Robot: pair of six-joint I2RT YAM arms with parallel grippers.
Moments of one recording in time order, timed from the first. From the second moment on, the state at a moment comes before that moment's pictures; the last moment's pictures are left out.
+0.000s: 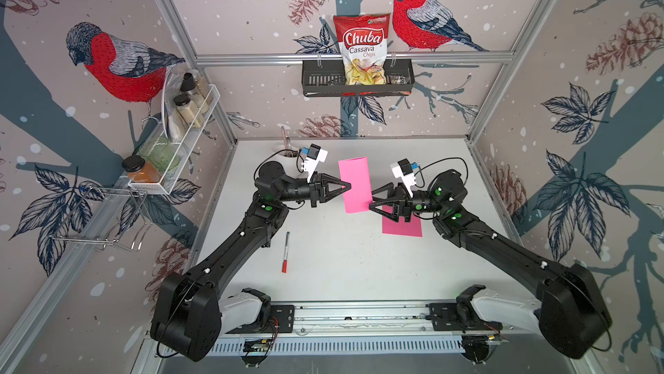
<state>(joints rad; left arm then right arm) -0.37 1.22 0.87 0.41 1.16 -0.65 0.55 1.17 0.72 0.49 -1.04 0.48</state>
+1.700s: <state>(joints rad) -0.52 1.92 1.23 -0.72 0.39 0.08 1.03 1.93 0.58 0.83 0.14 -0.20</state>
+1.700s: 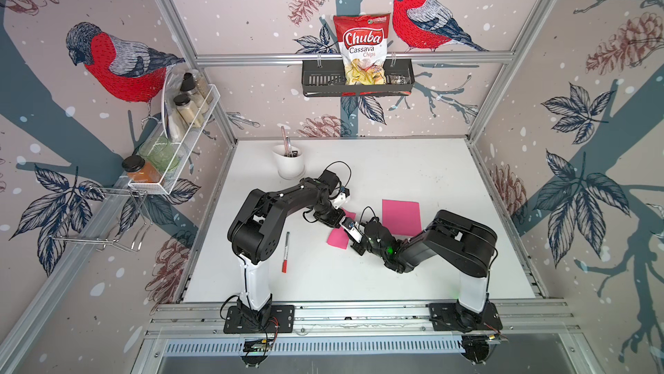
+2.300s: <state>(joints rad) -0.51 1.82 1.08 -0.58 0.36 -0.10 1.08 1.96 0.63 0.79 0.26 0.08</state>
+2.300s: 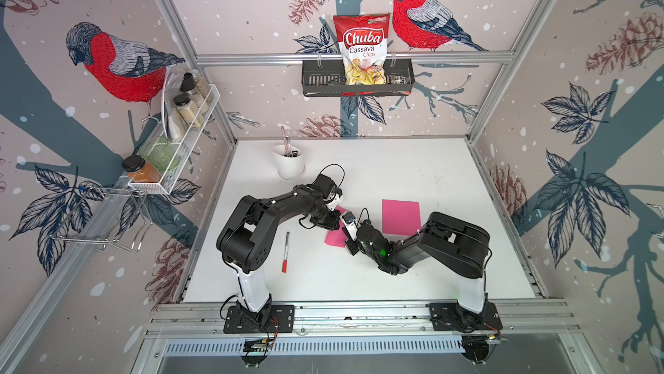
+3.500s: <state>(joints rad) -0.50 1.81 1.05 -0.55 0.34 -0.13 0.99 2.06 0.74 0.85 0.27 -0.02</state>
